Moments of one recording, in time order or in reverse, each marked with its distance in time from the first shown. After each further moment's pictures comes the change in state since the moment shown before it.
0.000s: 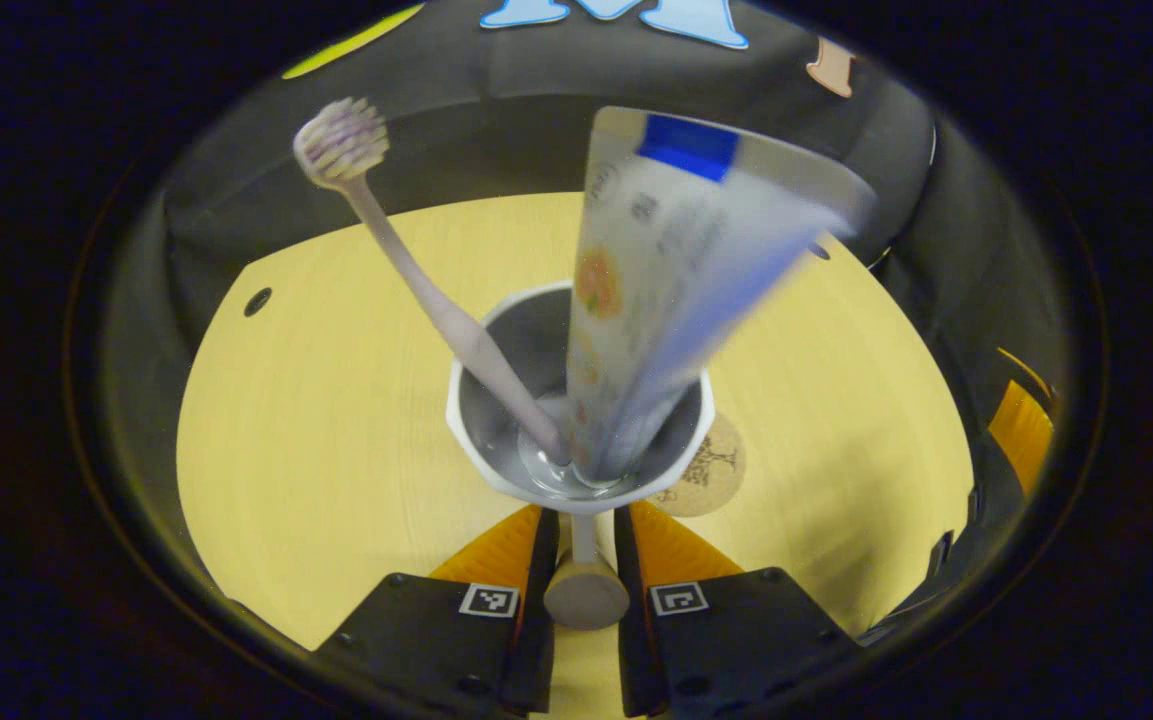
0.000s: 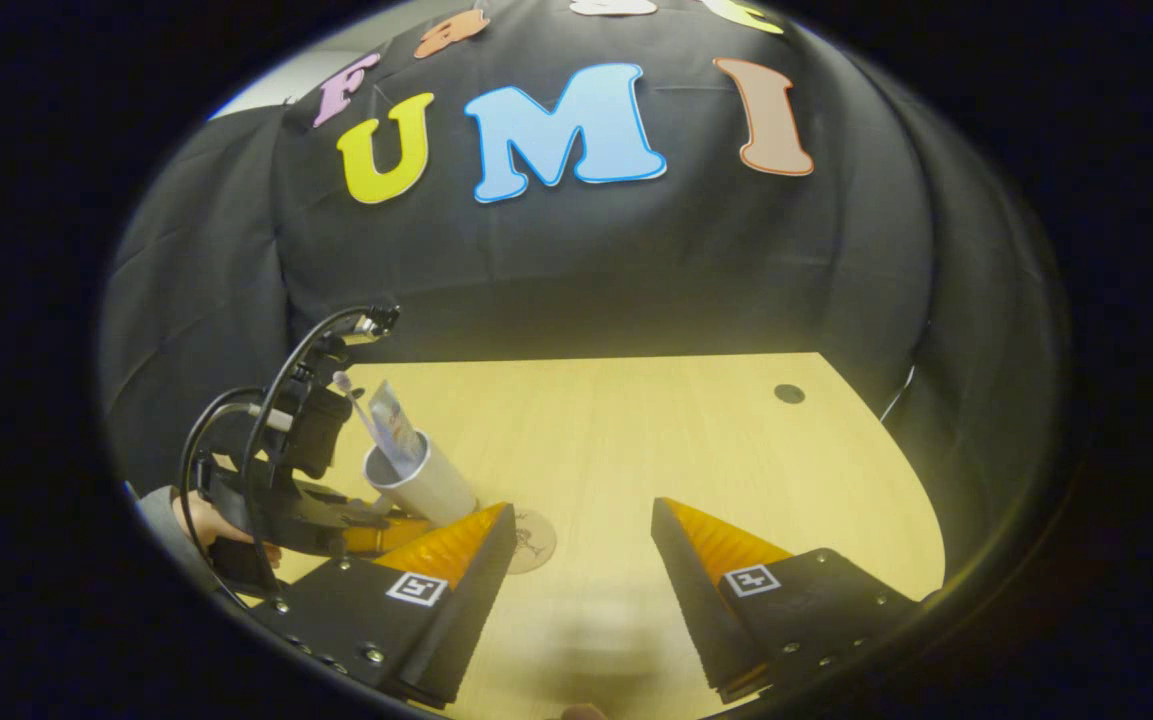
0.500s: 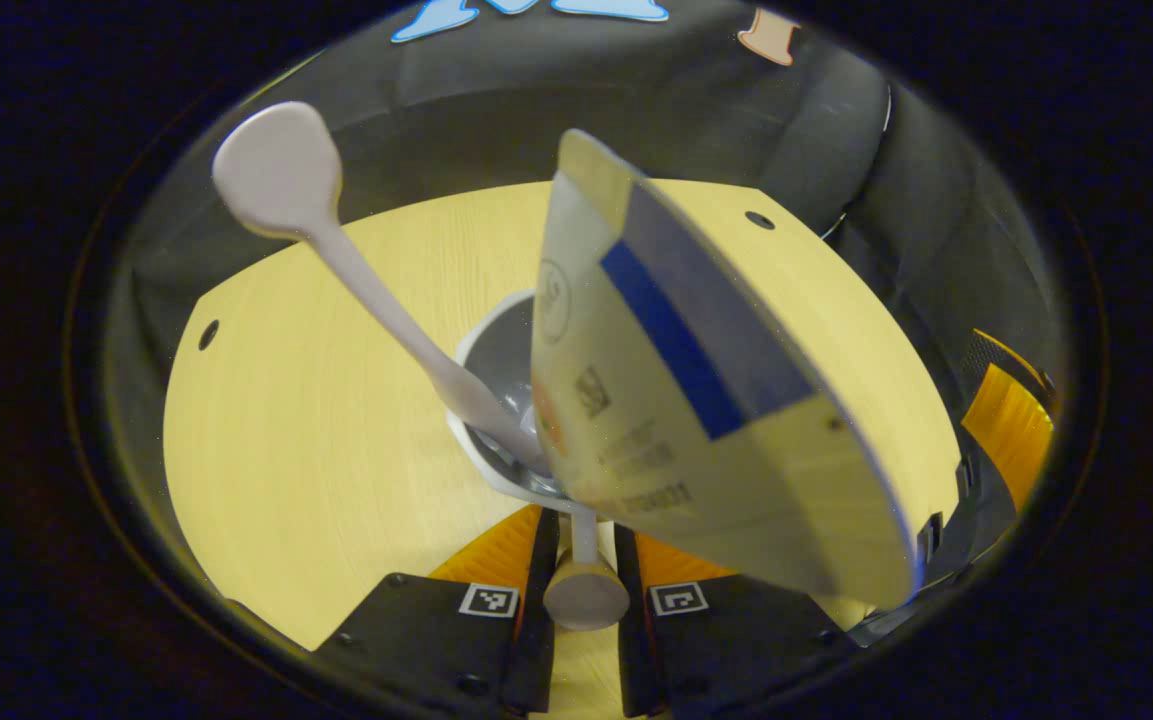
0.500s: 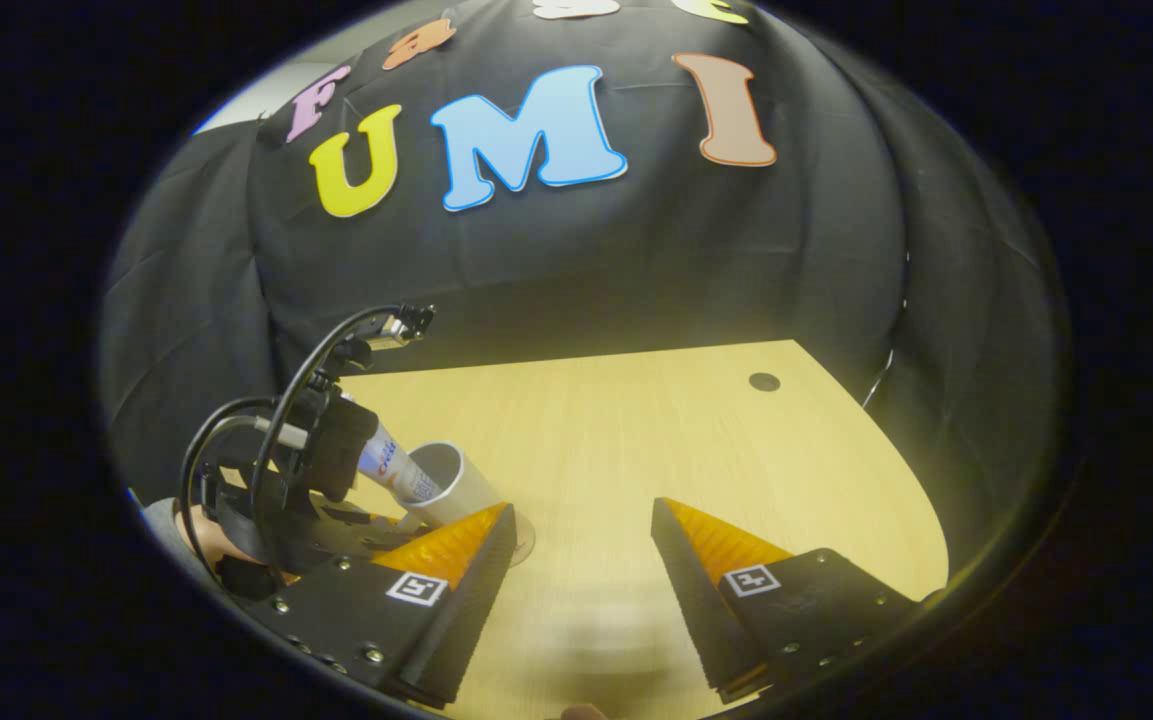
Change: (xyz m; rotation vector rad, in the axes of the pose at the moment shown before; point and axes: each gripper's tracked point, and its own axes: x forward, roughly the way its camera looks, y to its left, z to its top) left arm 0.011 -0.060 0.002 0.096 0.057 -0.061; right arm -0.008 -0.026 -0.005 0.079 -0.003 -0.046
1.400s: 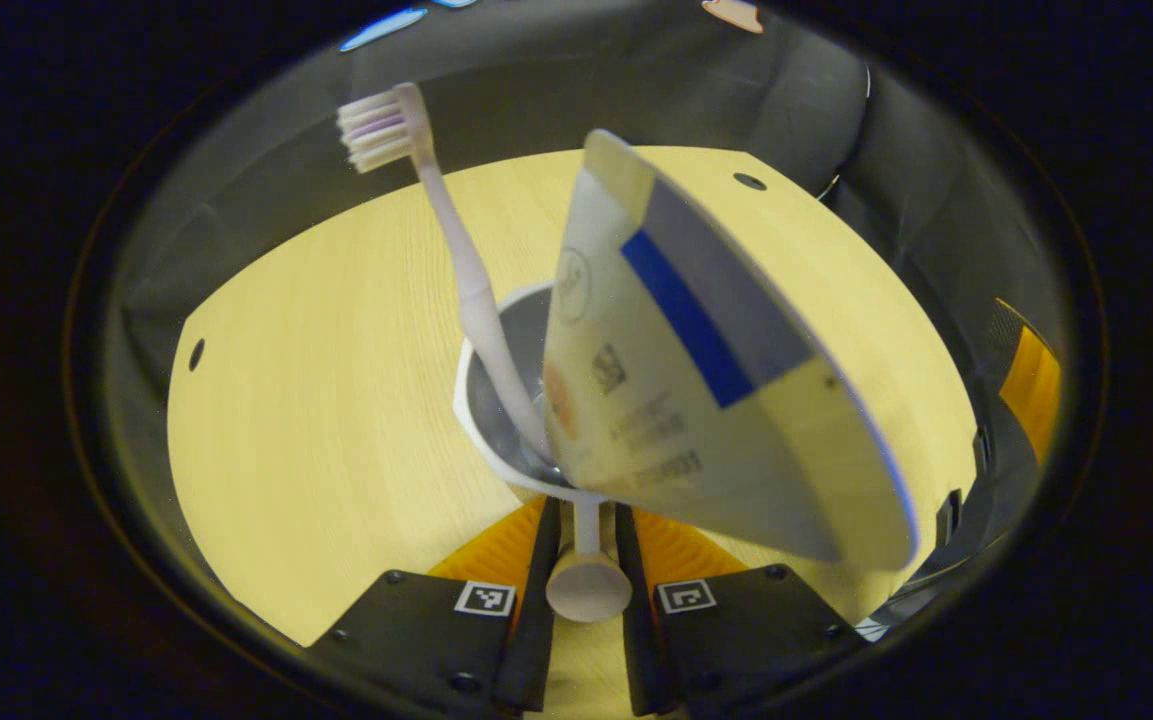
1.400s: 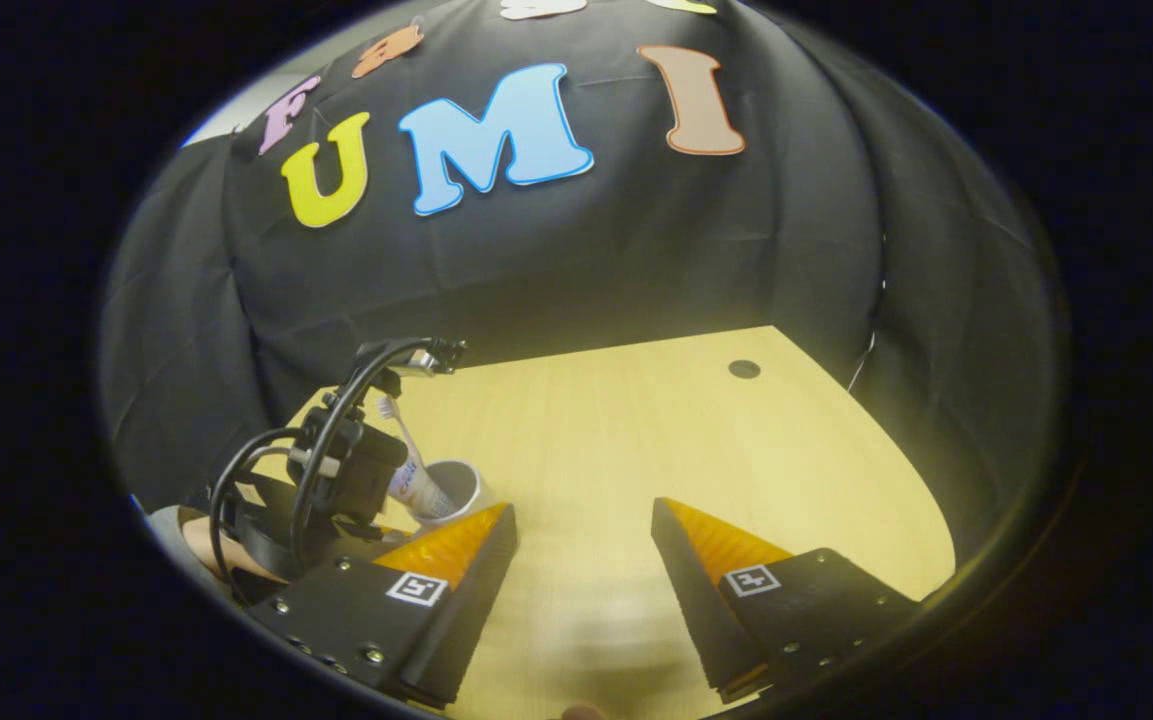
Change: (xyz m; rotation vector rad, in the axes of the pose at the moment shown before) left arm 0.021 -0.008 -0.006 0.055 0.067 0.029; right arm -0.003 -0.007 -0.002 0.042 0.015 -0.031
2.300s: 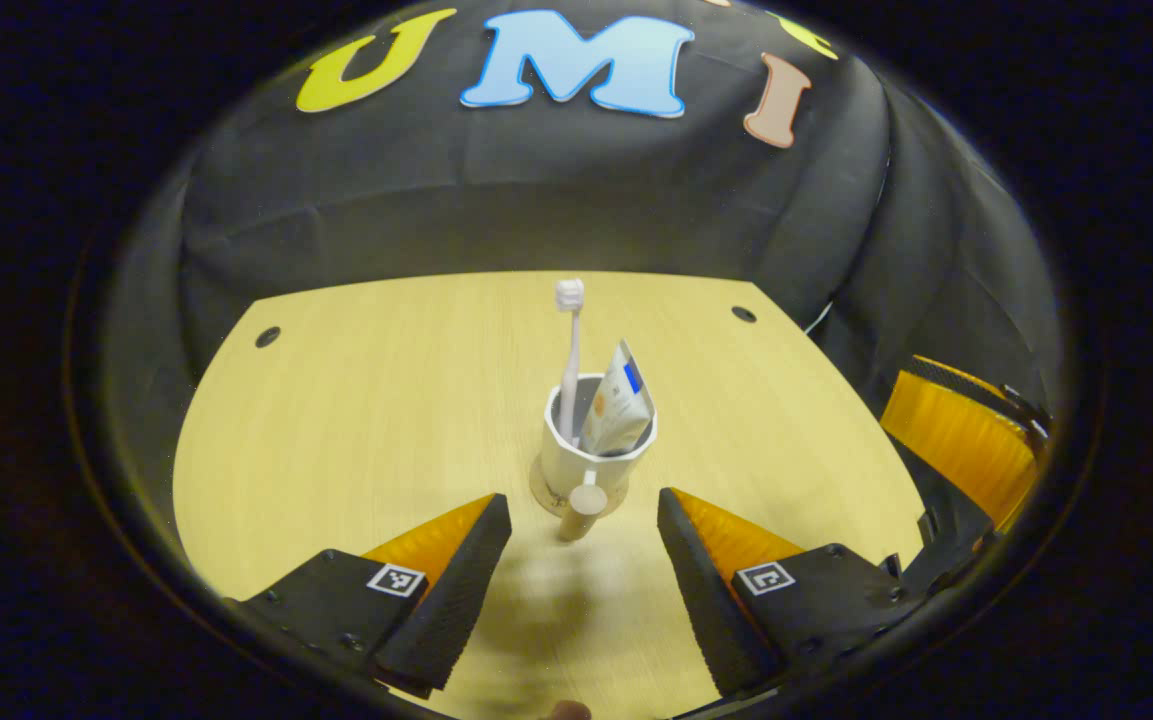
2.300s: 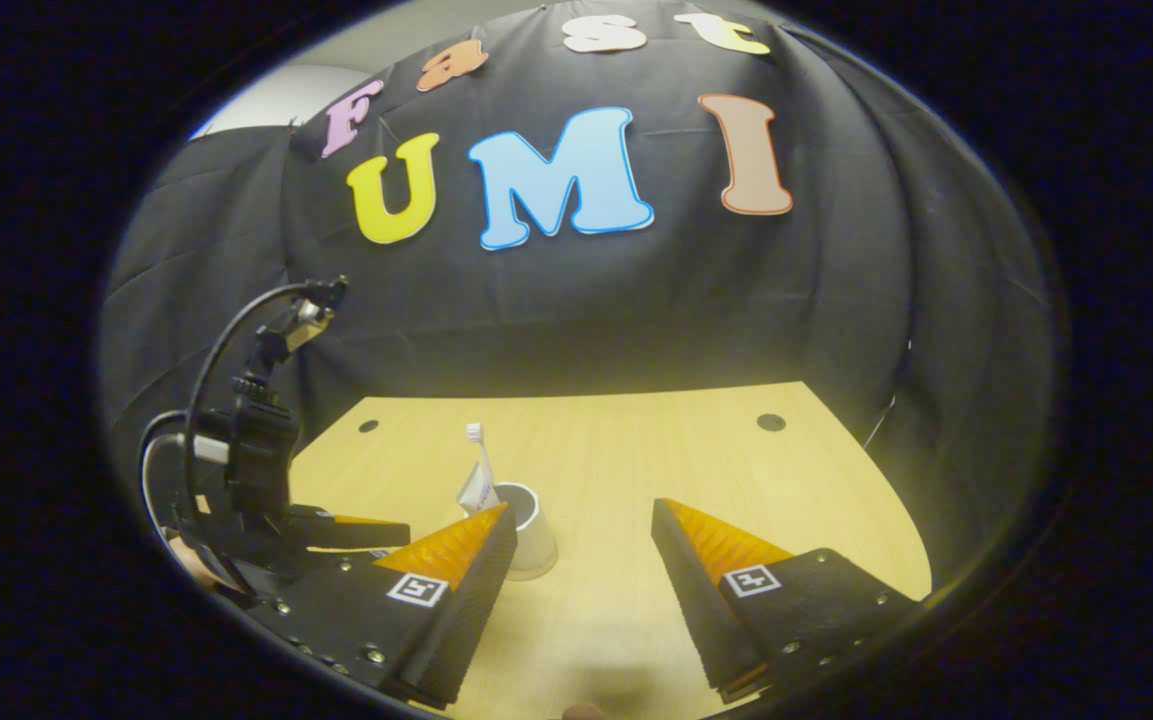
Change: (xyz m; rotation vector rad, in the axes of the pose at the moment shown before) left arm -0.139 0.004 0.010 -0.183 -0.418 0.019; right arm -0.056 0.035 0.031 -0.116 -0.129 0.102
